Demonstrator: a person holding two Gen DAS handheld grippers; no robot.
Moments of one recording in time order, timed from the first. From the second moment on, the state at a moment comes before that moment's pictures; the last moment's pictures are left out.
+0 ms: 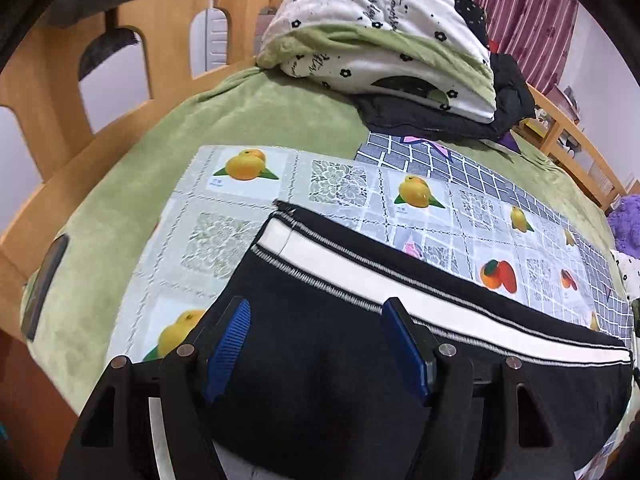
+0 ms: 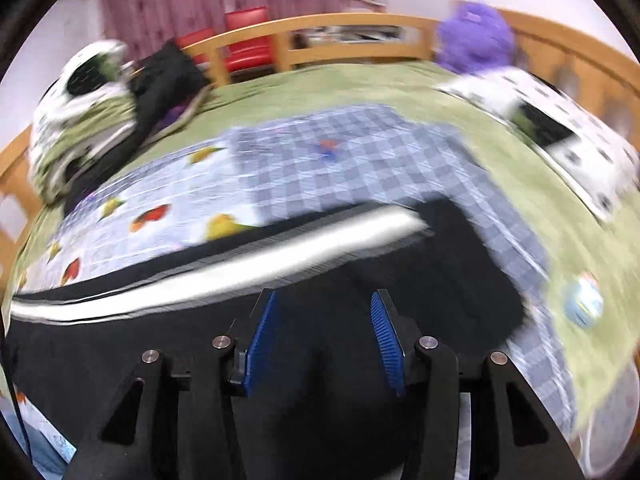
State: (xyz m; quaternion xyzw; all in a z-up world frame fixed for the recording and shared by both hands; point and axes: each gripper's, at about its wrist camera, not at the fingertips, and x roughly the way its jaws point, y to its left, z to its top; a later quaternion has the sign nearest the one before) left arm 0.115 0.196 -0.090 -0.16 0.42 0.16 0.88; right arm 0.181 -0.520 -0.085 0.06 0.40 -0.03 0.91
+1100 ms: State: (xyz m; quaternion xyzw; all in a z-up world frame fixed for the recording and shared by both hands) left arm 0.200 0.266 -0.139 -0.18 0.42 0.12 0.88; right arm 0.287 -0.320 -0.144 -0.10 0.42 0.17 0.89
